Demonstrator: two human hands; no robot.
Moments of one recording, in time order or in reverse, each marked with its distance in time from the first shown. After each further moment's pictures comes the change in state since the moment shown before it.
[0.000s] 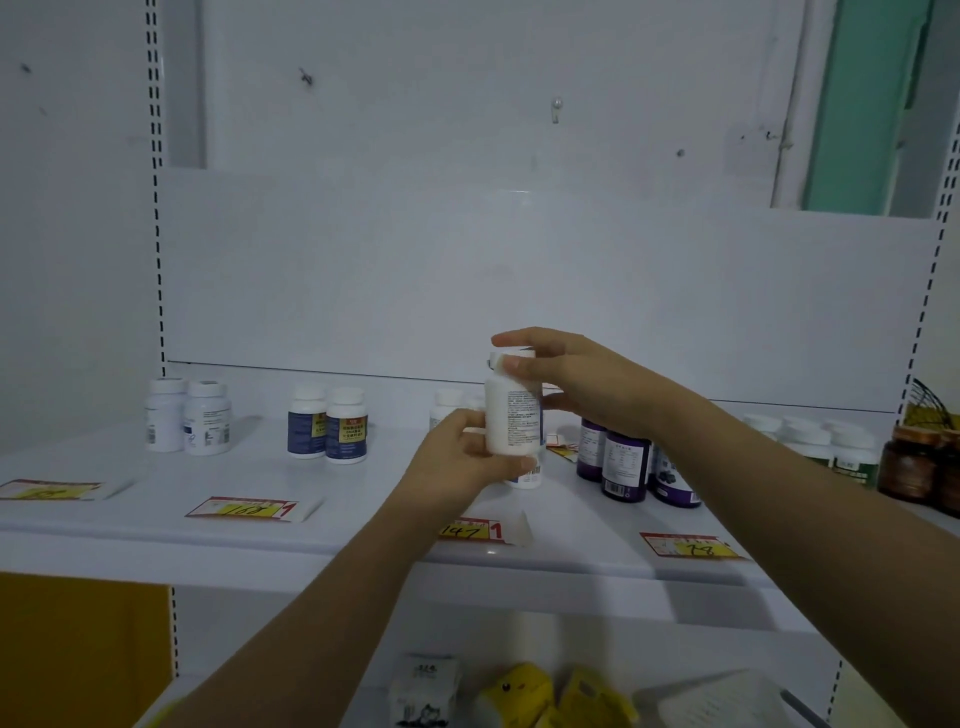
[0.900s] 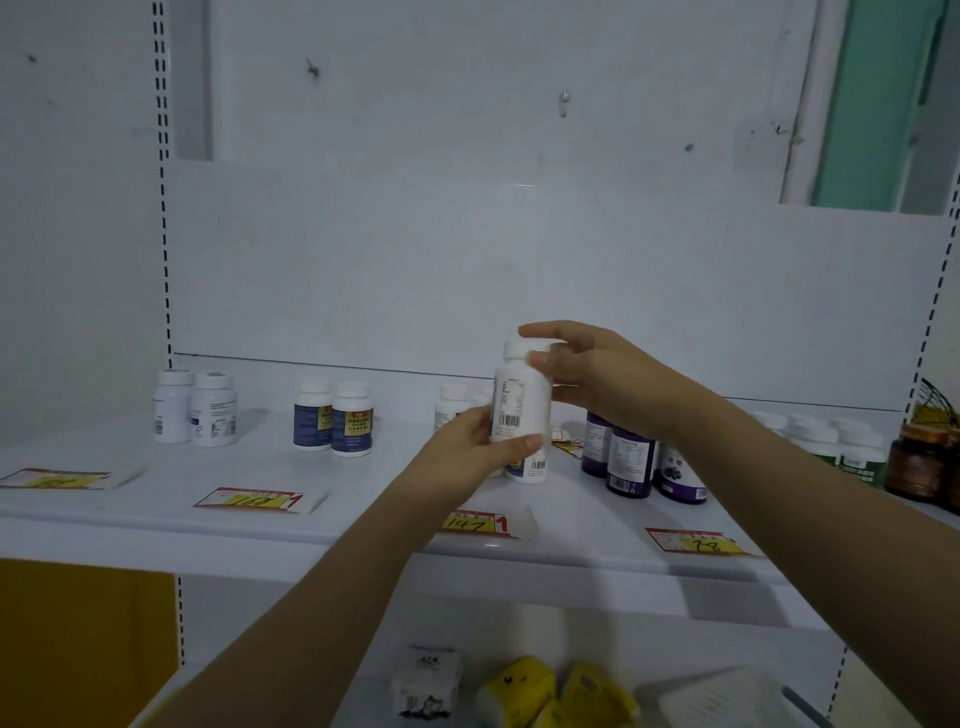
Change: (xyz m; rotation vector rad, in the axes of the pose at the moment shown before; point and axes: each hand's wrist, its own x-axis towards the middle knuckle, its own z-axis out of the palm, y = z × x) left_hand -0.005 0.007 -0.002 -0.044 -0.083 -0.007; right_hand -0.005 0.010 -0.008 0.178 0.056 -0.009
